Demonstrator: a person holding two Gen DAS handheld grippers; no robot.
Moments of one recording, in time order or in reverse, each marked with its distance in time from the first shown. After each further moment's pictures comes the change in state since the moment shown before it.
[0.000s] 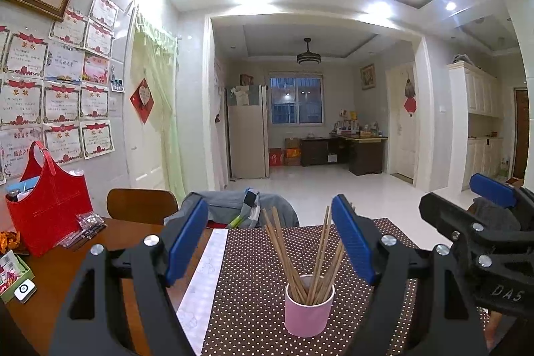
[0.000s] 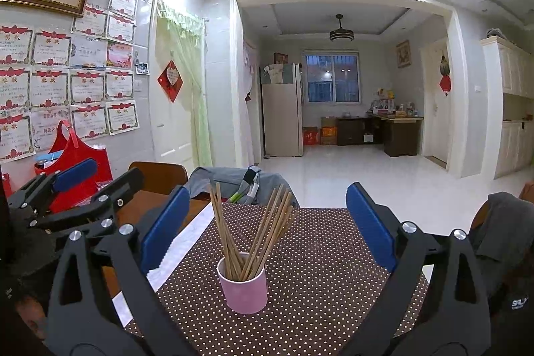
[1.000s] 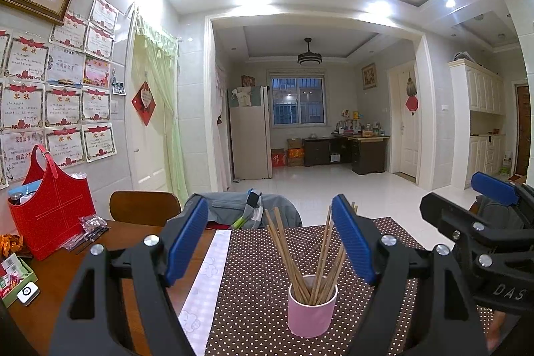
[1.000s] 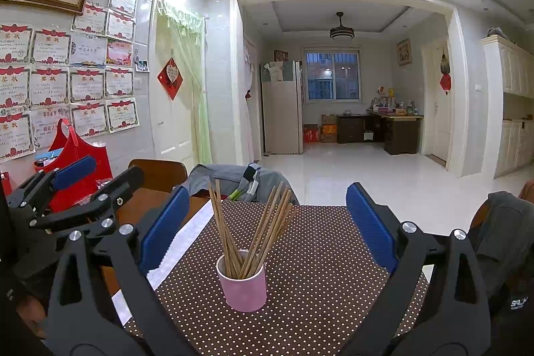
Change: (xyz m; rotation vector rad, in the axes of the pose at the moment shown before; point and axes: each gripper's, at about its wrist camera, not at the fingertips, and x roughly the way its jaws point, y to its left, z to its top) left arm 0.000 0.000 0.002 0.010 -0.005 0.011; right arm 0.000 0.000 -0.001 0.000 0.007 0.002
